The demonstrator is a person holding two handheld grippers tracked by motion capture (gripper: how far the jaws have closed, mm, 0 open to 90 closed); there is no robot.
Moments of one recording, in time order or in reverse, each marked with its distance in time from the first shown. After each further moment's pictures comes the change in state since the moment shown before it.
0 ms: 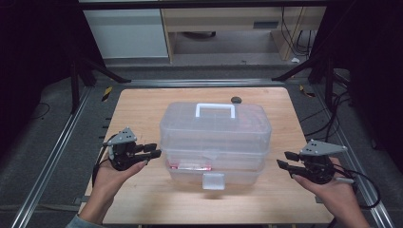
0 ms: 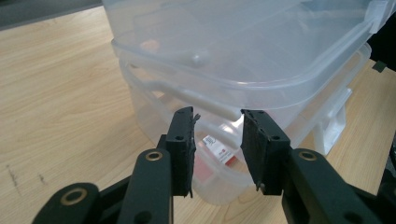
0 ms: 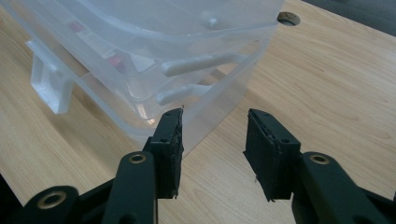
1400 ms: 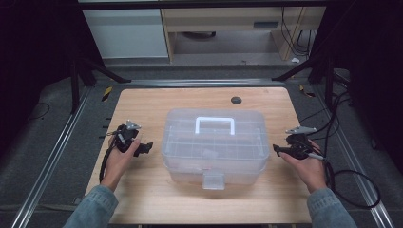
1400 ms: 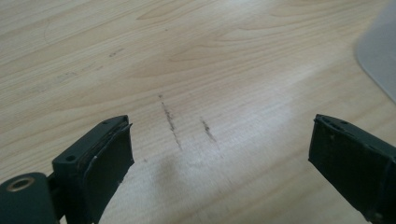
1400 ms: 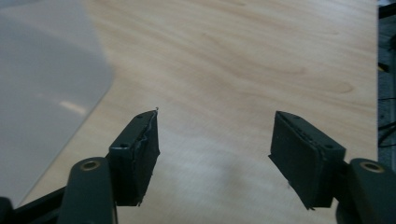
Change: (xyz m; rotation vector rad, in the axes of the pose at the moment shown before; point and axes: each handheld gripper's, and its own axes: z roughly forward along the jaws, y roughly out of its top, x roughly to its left) left arm 0.116 -0.044 0.083 0.257 0.416 -0.081; right arm -0.081 -0.026 0.119 0.140 -0.265 0.191
